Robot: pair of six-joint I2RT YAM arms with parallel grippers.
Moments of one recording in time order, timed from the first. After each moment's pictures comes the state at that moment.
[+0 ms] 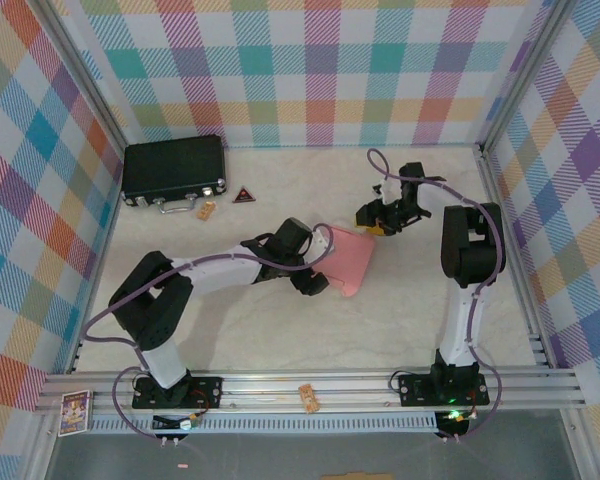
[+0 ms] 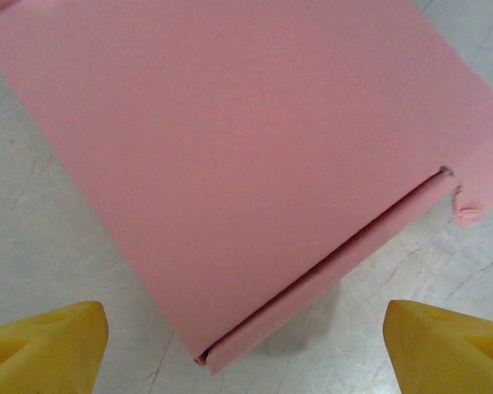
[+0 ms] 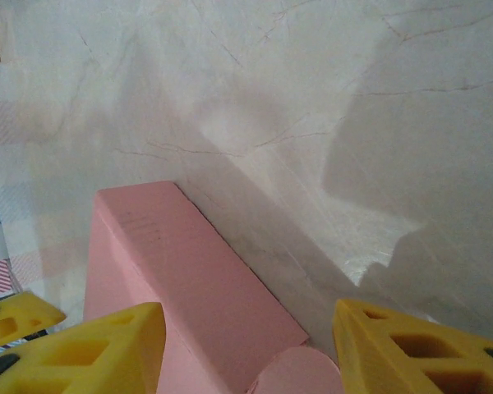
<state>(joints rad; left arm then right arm) -0.77 1.75 1.05 -0.24 0.13 0.21 0.11 2.12 1.52 -0.75 -0.75 0.09</state>
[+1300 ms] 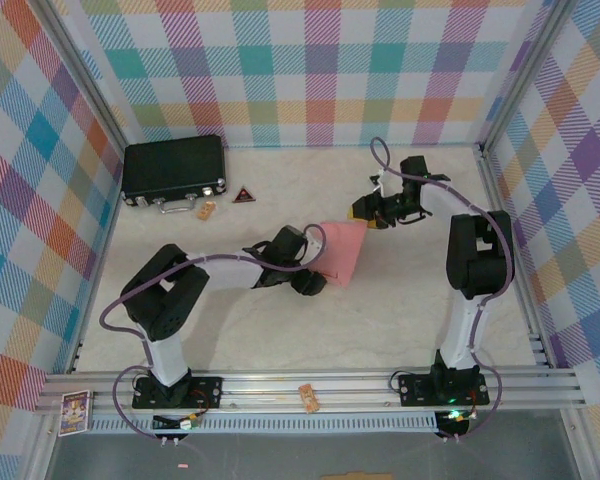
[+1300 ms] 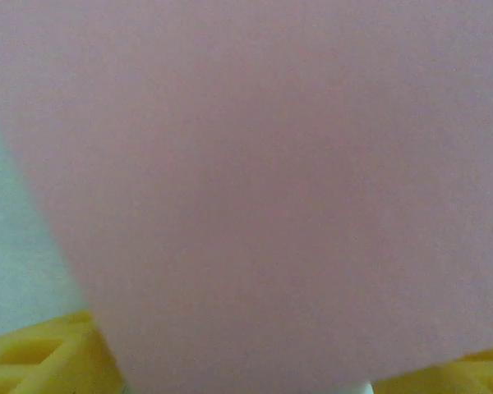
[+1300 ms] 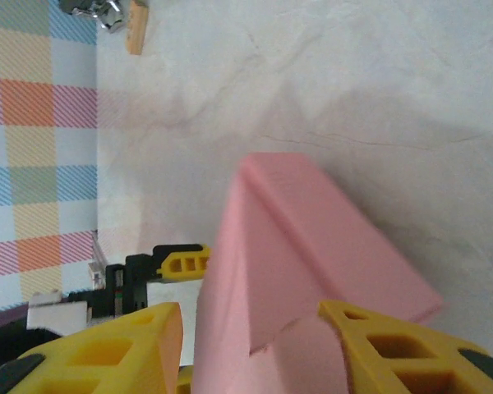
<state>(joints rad) -0.72 1.80 0.95 -0.05 0.18 -0.01 0.14 1.99 1.46 -0.71 -0.95 0.13</state>
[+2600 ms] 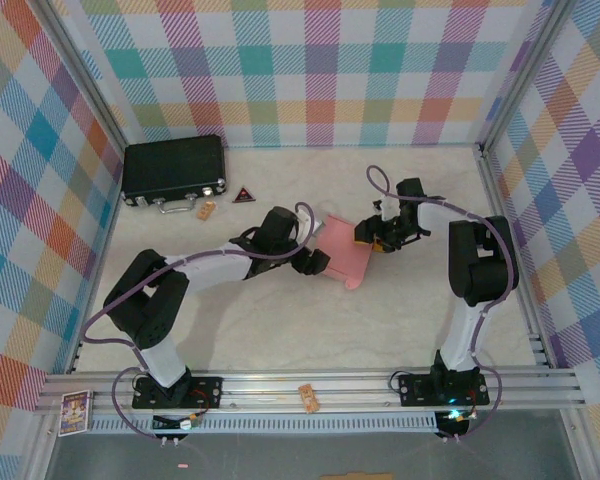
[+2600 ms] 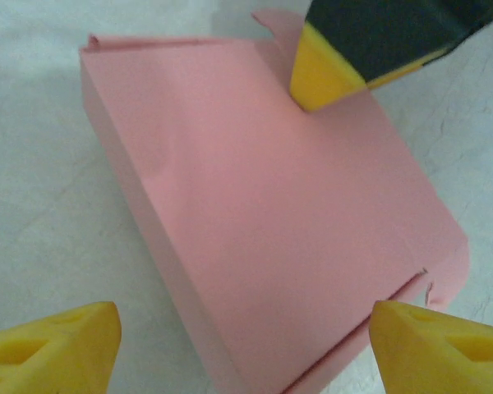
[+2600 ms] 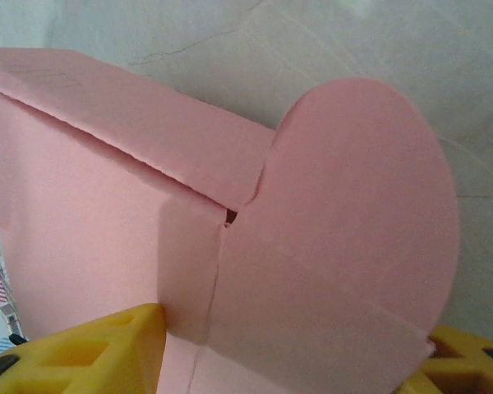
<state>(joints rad) -0.68 1.72 1.01 0.00 0.22 -0.03 0.16 1.93 1.23 -0.58 -0.69 0.24</state>
